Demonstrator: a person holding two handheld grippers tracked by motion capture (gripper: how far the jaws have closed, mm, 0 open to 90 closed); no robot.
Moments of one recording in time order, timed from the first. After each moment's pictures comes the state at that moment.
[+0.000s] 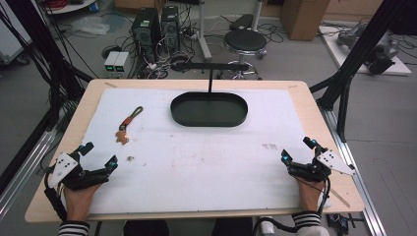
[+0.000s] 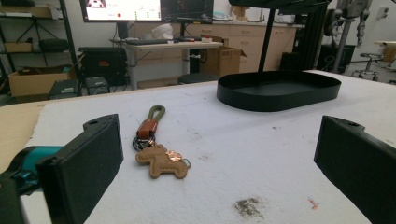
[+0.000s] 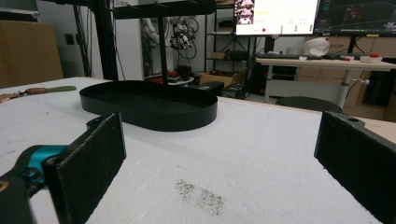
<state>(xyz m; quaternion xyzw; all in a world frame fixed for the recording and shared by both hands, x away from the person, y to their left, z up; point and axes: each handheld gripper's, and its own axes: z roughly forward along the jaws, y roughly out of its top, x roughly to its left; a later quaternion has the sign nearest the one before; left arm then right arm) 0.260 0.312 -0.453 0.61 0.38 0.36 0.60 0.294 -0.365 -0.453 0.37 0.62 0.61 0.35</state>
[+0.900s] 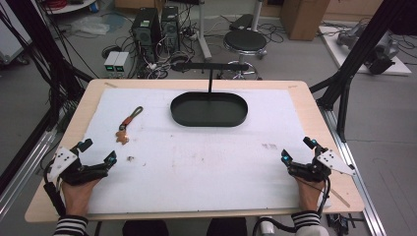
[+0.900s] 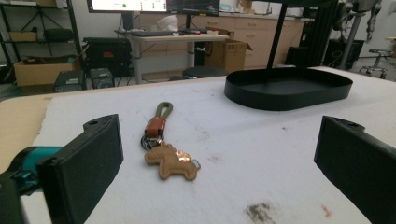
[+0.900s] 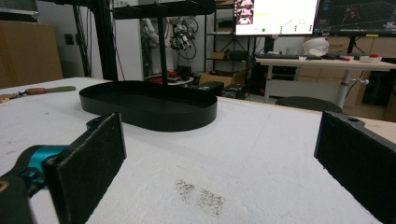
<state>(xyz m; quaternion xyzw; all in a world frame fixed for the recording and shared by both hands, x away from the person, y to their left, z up) 0.271 0.315 -0.443 0.61 0.40 0.35 0.59 0.294 -0.365 -0.453 0.37 0.62 0.61 0.35</state>
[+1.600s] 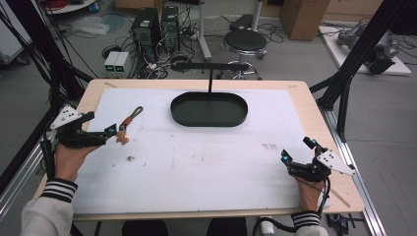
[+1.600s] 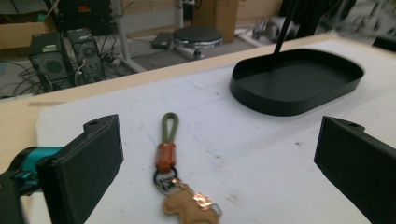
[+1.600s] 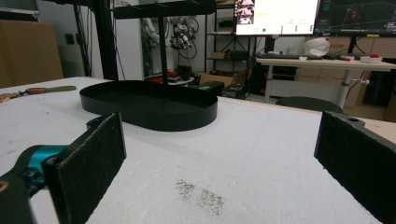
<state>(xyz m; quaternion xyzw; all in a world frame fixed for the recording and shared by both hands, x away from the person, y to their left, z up) 0.346 0.318 -0.367 0.70 0.42 0.29 0.50 0.294 -0.365 -0.453 0.36 0.62 0.61 0.35</state>
